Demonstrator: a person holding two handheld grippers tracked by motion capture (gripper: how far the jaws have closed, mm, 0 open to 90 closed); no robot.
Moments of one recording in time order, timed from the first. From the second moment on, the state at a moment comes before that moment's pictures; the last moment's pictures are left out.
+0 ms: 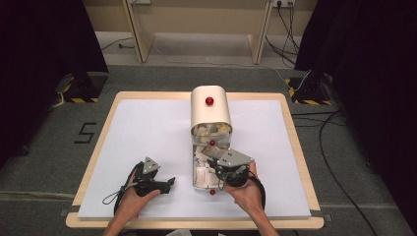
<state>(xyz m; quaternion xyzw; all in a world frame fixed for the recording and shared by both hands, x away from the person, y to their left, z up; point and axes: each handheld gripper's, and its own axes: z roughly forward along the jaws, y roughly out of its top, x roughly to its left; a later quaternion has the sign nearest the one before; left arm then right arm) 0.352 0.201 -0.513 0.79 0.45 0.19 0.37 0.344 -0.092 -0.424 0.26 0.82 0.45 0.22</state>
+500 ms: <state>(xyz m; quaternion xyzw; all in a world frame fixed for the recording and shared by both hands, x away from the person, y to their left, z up) 0.352 0.201 -0.513 0.79 0.45 0.19 0.37 0.339 -0.111 -0.413 0.27 0.81 0.47 0.24</state>
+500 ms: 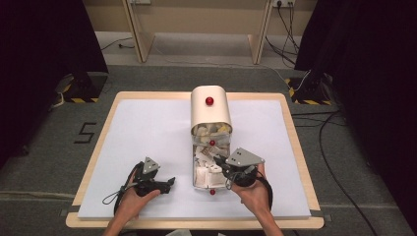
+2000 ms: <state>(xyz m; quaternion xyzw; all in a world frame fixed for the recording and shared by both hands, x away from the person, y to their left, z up) 0.352 0.201 -0.513 0.79 0.45 0.19 0.37 0.358 -0.188 -0.409 0.36 0.76 0.46 0.28</state>
